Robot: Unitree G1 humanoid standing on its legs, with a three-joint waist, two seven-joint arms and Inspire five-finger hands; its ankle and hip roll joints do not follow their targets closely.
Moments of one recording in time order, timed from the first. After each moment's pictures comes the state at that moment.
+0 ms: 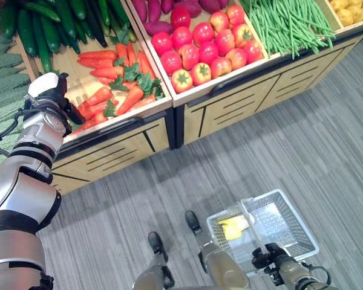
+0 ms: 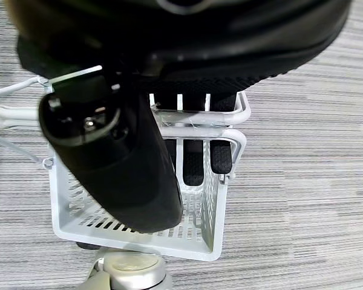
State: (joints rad) left arm -1.13 0.80 -0.67 1.19 0.12 0.11 0.12; right arm -0.15 -0.36 0.33 1.27 0.04 0.01 -0.09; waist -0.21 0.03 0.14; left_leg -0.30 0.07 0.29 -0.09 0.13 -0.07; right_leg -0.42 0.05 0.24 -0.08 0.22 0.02
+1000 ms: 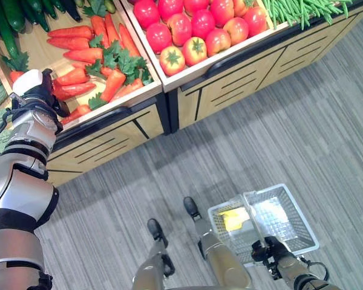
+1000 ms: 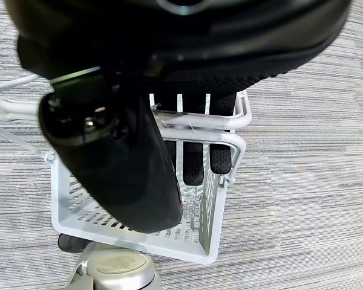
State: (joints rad) left arm -1.16 0.84 -0.63 1.23 0.12 0.12 0.15; right arm -0.16 -0.37 0.33 1.24 0.05 0.00 -0.11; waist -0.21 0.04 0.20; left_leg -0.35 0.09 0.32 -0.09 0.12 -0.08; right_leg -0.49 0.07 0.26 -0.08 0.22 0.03
